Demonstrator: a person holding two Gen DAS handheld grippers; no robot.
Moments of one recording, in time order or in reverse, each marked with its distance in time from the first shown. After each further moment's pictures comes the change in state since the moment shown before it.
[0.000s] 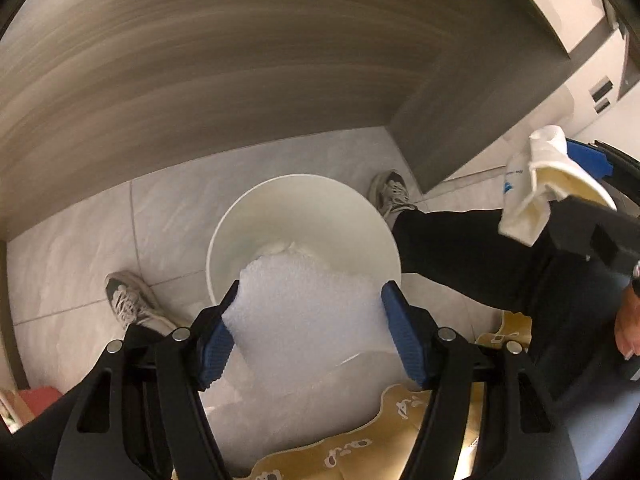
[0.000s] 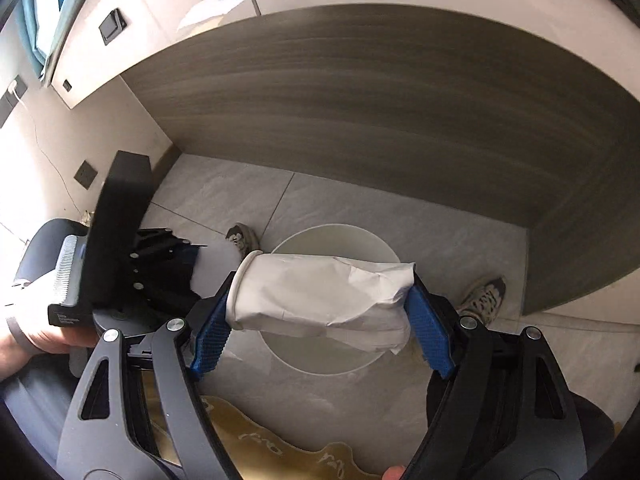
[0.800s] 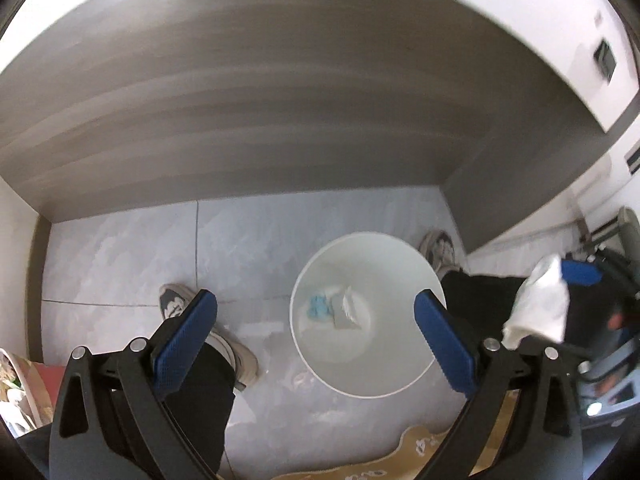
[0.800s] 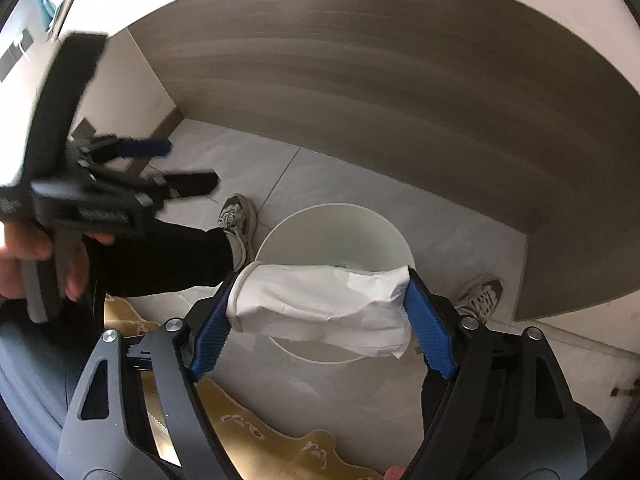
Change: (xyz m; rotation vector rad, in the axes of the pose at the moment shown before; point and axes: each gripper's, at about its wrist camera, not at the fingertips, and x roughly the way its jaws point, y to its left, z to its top) left arm -0.058 0.056 0.007 -0.156 -0.175 0.163; right arm 0.020 0.035 0.005 -0.104 0.073 -0.035
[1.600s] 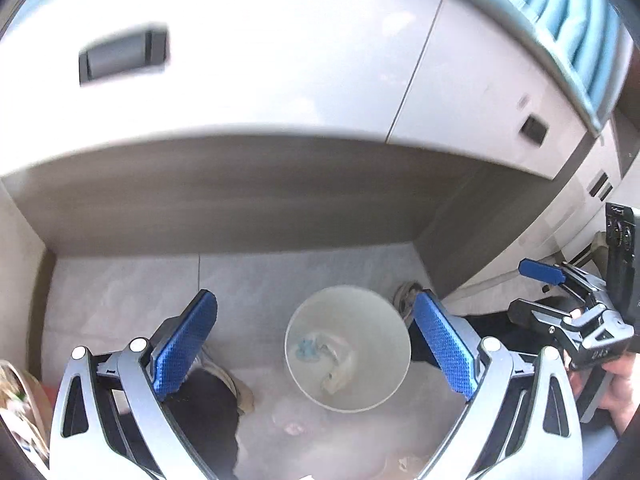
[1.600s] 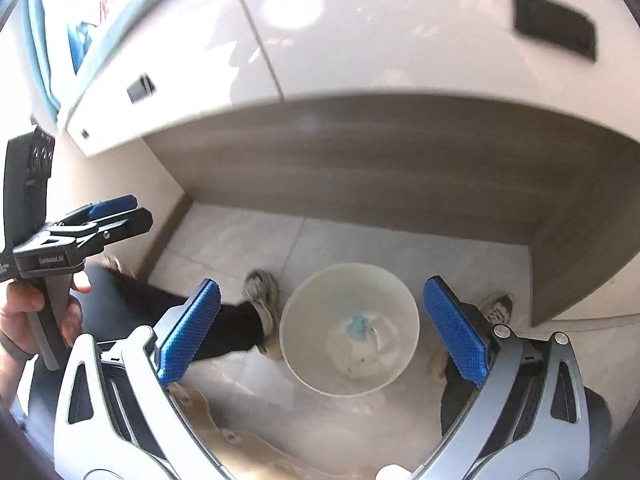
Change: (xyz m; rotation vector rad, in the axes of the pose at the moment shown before) left arm -0.110 -0.010 0.010 0.023 -0.230 -0.051; right arm -0.088 -0.023 -0.006 0.209 -0.271 0.077
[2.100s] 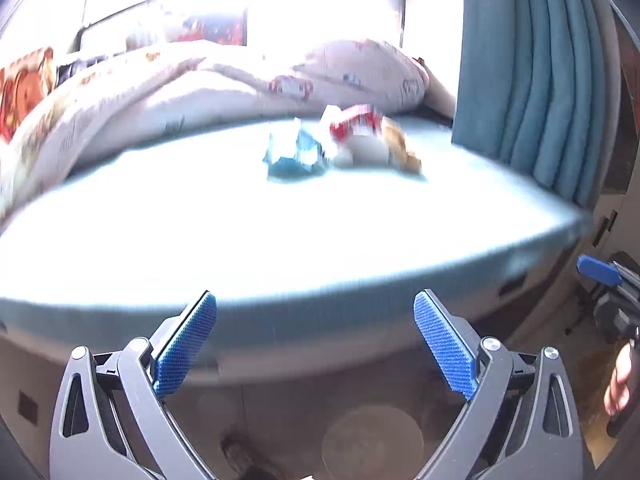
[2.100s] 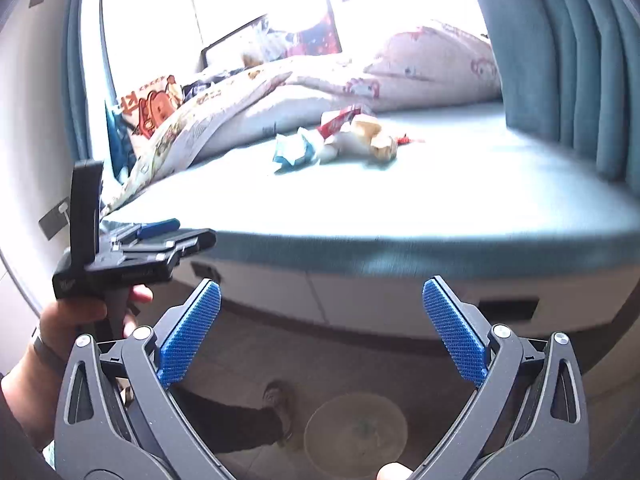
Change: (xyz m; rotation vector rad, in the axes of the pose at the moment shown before) left arm -0.090 -0.036 0.175 0.126 -0.267 0.105; right arm -0.146 0.047 0.140 -0.082 -0.341 0.012
